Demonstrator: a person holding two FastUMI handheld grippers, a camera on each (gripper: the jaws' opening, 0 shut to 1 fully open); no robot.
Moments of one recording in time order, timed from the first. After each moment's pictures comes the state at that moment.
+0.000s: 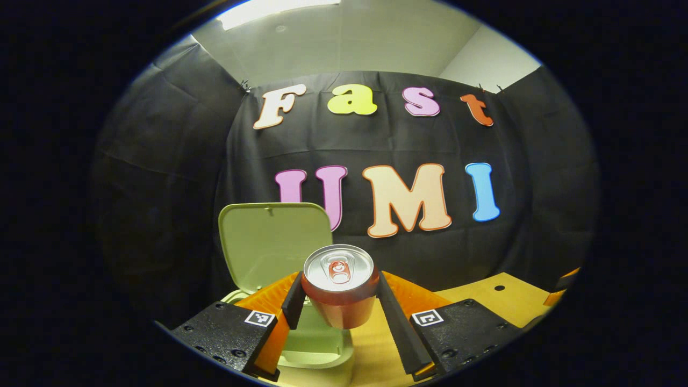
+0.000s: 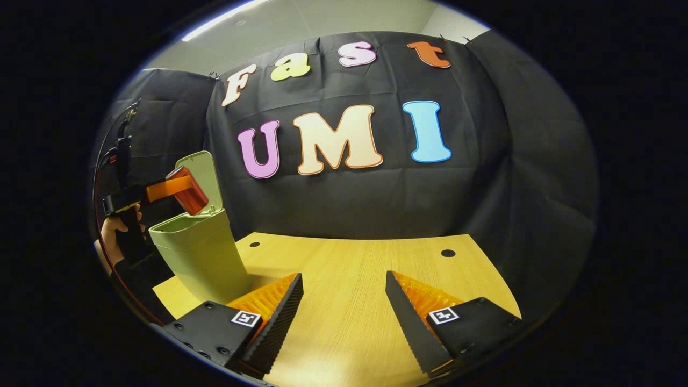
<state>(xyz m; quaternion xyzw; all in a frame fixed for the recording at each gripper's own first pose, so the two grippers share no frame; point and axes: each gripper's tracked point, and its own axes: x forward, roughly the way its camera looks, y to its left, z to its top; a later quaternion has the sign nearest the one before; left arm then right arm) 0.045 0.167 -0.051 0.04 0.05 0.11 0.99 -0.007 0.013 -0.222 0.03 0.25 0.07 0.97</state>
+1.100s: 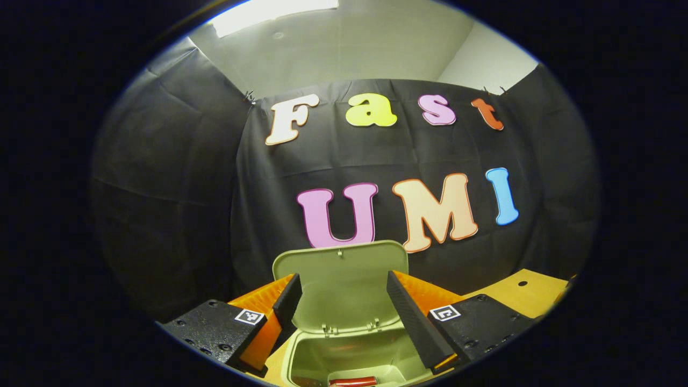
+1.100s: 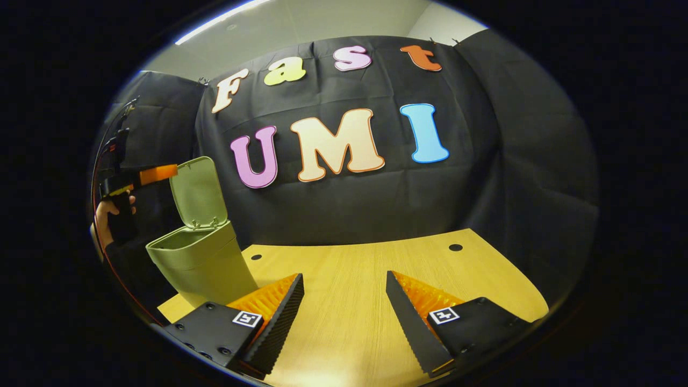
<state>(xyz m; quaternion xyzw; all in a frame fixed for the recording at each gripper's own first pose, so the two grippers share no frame) 0.077 0.262 0.031 0.08 0.01 0.09 0.99 -0.012 0.085 -0.223 0.05 0.23 0.01 0.97</state>
